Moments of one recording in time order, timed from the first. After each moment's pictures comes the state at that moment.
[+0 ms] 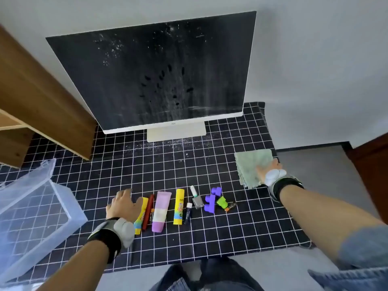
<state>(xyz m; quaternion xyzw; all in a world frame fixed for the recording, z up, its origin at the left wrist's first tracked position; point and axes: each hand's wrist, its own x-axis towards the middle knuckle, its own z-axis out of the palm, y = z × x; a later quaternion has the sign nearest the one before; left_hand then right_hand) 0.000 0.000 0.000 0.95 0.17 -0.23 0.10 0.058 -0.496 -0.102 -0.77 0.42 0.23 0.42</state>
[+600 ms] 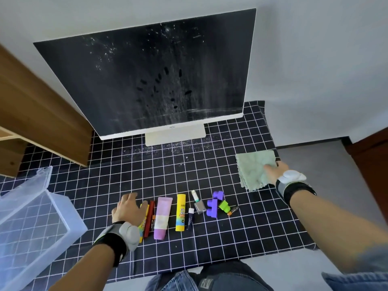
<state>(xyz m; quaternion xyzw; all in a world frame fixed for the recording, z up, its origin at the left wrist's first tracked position) 0.016 -0.003 -0.020 0.95 0.16 -0.25 0.12 0.055 -0.495 -0.038 -0.81 0.42 0.21 0.34</state>
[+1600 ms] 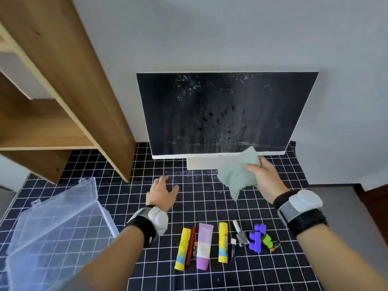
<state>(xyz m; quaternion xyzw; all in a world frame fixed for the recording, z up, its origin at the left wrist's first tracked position) 0.114 0.058 0.026 0.94 0.11 -0.14 0.30 0.111 -0.242 0.123 -0.70 0.23 0.06 0.67</state>
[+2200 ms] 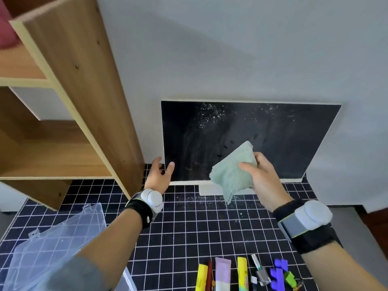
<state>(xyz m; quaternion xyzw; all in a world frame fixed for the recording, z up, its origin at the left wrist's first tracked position) 0.243 0.122 0.059 0.84 0.14 -0.07 0.51 0.168 -0.147 0.195 -0.72 0.16 0.02 0.67</state>
